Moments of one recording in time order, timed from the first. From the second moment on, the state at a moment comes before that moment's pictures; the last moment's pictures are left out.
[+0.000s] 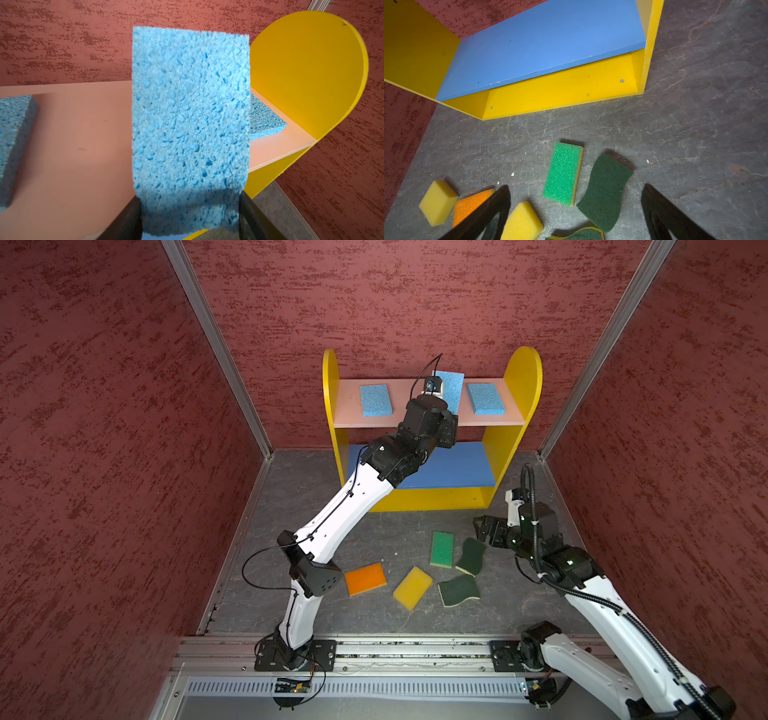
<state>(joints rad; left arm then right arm) -0.81 2.03 2.48 -0.71 -0.39 -0.27 0.37 0.87 0.84 -0.60 0.02 0.46</state>
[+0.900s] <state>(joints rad) -0.77 2.13 2.60 -0.67 -0.39 -0.34 0.37 0.89 0.84 -0.57 -0.03 0.46</state>
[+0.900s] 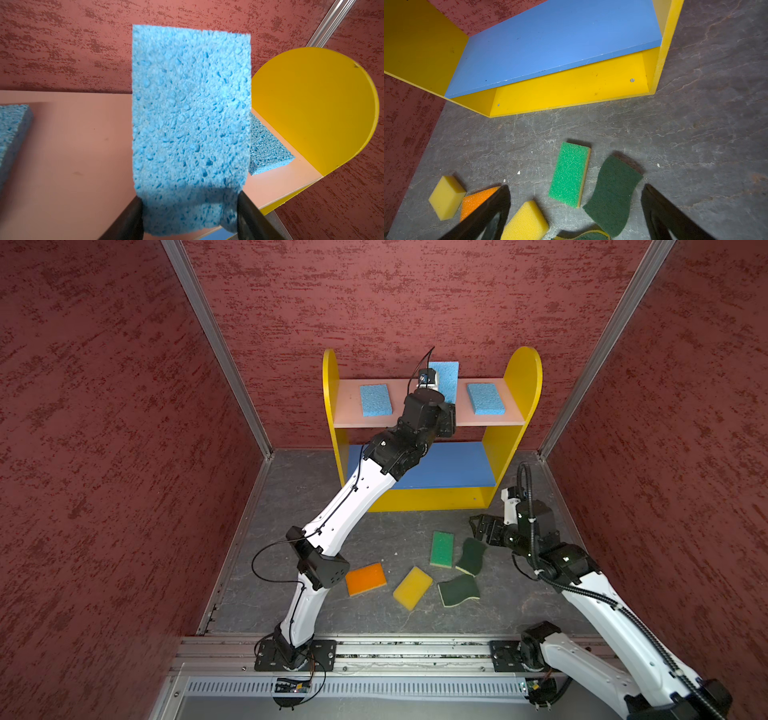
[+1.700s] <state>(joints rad) -0.78 2.17 2.62 -0.63 -0.51 -0.38 0.37 0.87 0.82 -0.56 -0.04 0.46</state>
